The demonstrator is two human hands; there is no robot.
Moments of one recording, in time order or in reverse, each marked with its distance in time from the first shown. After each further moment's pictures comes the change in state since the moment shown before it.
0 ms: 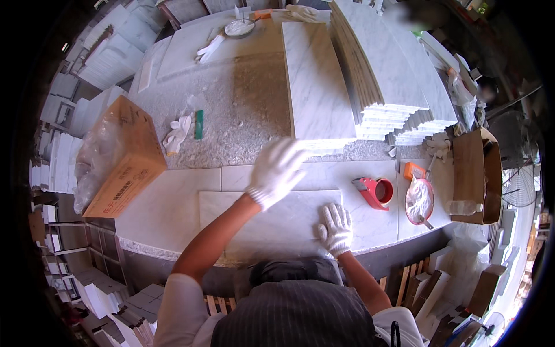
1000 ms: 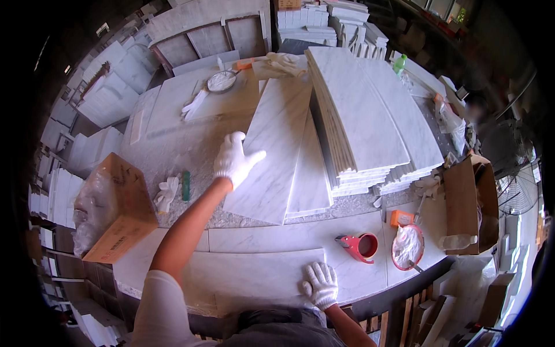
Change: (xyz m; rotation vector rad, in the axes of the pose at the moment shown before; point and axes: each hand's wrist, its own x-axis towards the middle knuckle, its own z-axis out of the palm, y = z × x) left_hand 0.152 -0.118 -0.017 -0.150 -0.066 -0.612; right_hand 0.016 0.002 -0.018 0.137 0.027 -0.011
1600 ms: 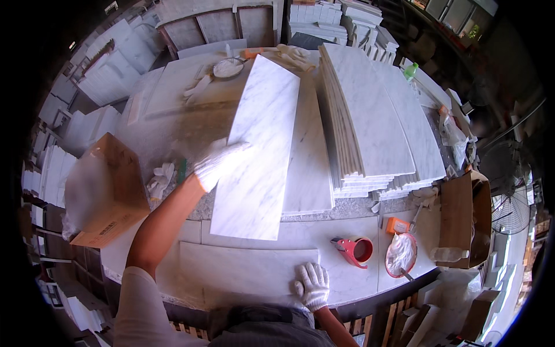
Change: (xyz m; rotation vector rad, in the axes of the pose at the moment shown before) left_hand -0.021 -0.026 -0.039 -1.072 -0.284 -0.387; right_hand -0.002 0.000 0.006 -0.007 -0.030 0.000
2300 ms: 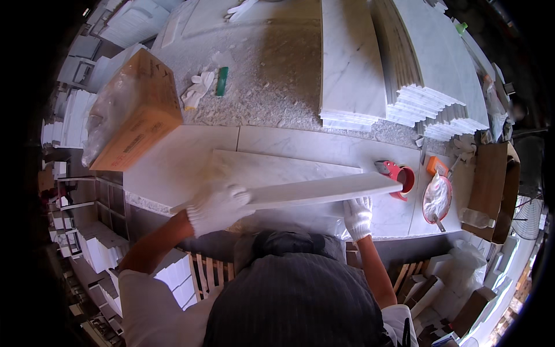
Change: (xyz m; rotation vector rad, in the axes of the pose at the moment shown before) left_hand -0.298 -0.099 -0.038 1.456 -0.391 0.524; right_hand -0.011 0.023 0.009 0.059 0.048 -0.047
